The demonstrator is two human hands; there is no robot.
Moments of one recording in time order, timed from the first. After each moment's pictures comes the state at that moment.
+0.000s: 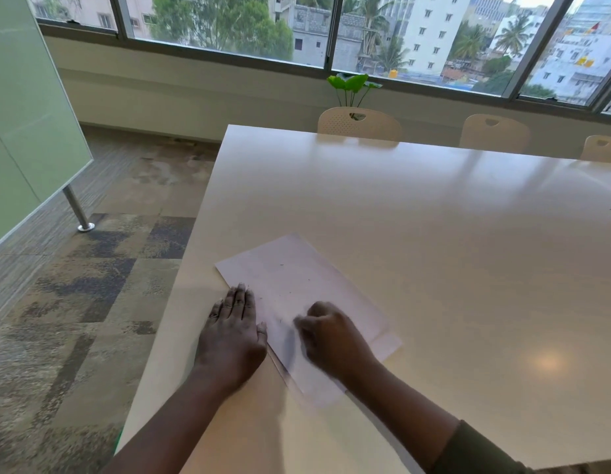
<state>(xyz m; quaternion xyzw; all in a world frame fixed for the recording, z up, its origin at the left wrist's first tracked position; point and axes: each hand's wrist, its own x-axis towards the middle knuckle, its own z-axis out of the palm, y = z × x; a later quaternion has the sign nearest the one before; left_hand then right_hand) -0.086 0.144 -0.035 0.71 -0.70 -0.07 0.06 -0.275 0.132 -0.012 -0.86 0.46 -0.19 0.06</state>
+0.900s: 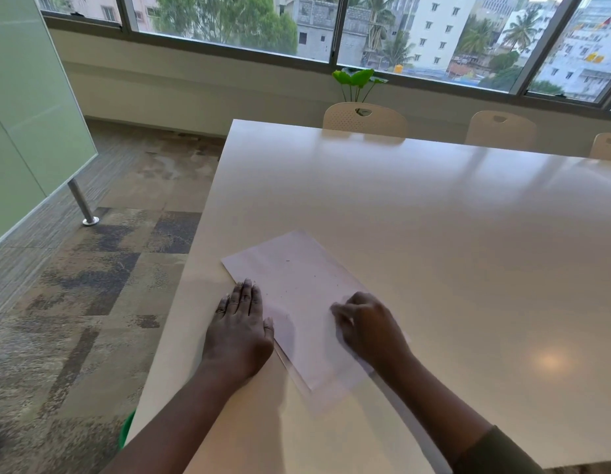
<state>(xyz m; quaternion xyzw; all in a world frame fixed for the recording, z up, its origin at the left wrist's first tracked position) -0.086 0.144 -0.037 0.71 -0.70 -0.06 0.07 -0.316 0.120 -0.009 -0.82 0.52 -0.24 0.04</state>
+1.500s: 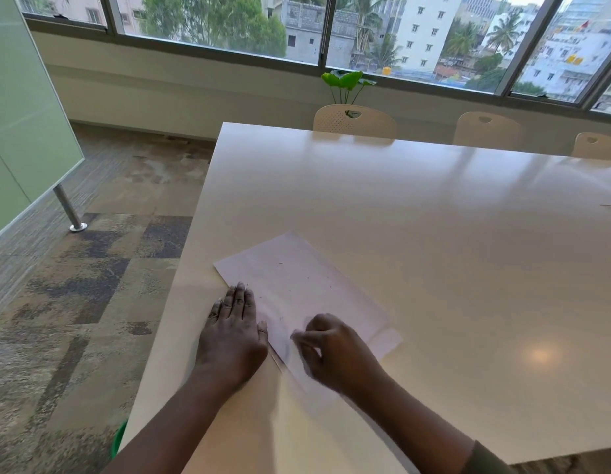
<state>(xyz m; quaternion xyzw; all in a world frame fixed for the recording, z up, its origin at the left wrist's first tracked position) -0.085 0.144 -0.035 0.71 -0.70 -0.07 0.06 -0.282 0.153 -0.014 -0.86 0.44 -0.23 0.11</state>
